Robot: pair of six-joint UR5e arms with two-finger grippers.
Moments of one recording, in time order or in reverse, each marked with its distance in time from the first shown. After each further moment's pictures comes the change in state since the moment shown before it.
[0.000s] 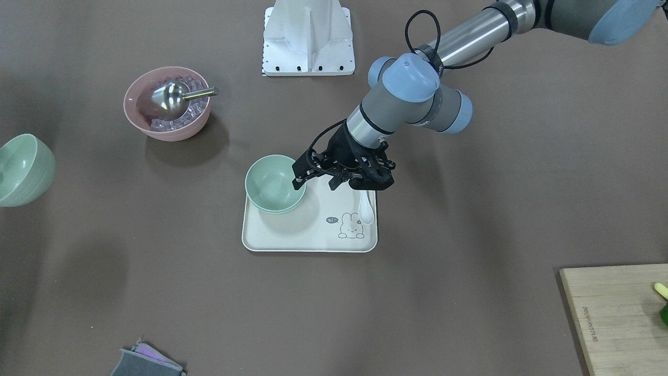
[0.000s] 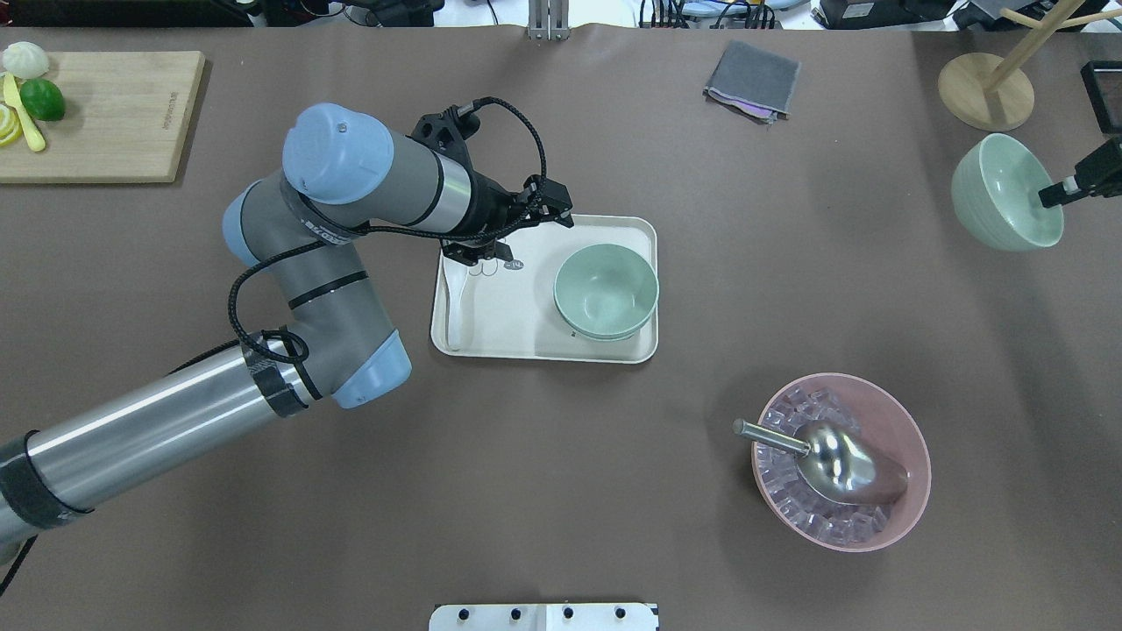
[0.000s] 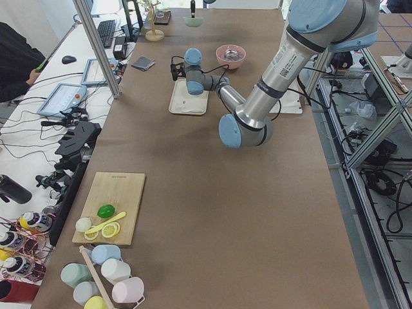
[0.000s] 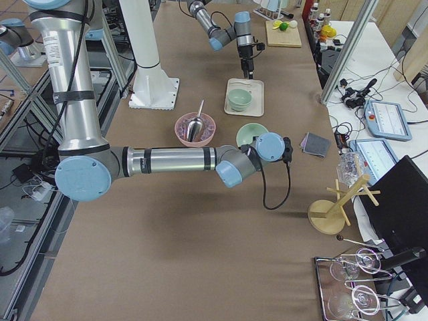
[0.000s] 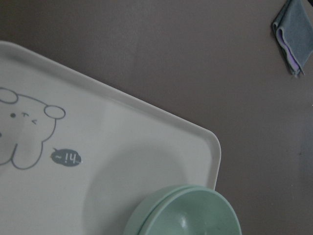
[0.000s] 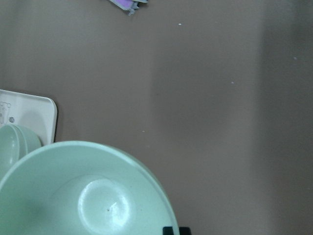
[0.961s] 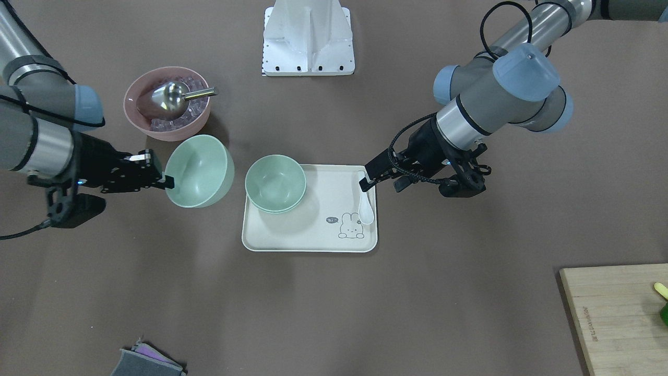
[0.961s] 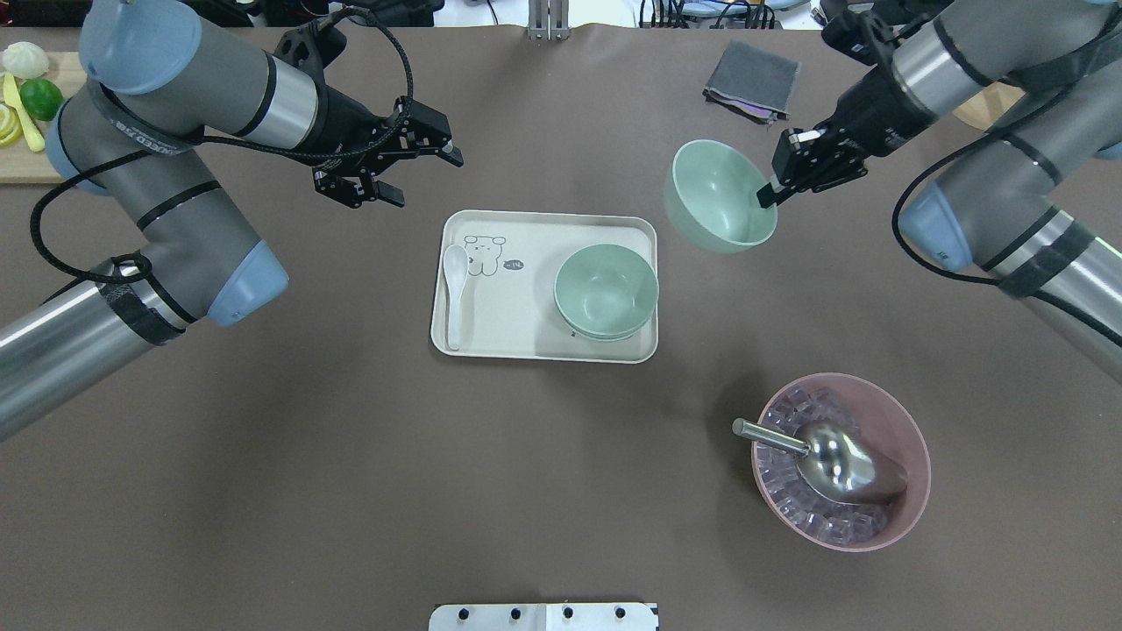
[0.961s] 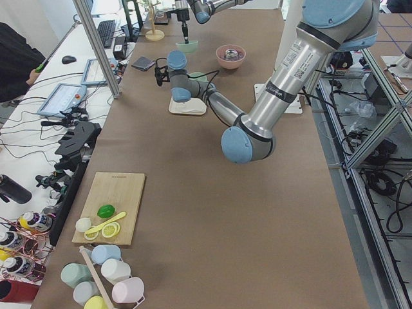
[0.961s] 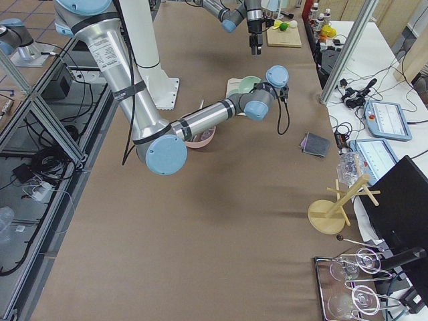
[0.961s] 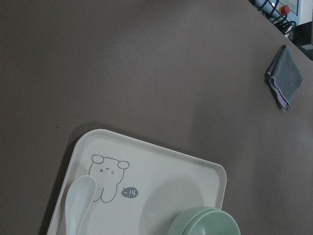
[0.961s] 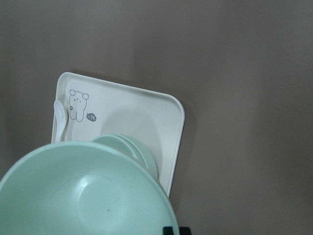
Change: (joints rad) left arm -0.179 0.129 -0.111 -0.004 -0.222 0.043; right arm -0.391 0.317 0.018 0.002 -0.192 0.372
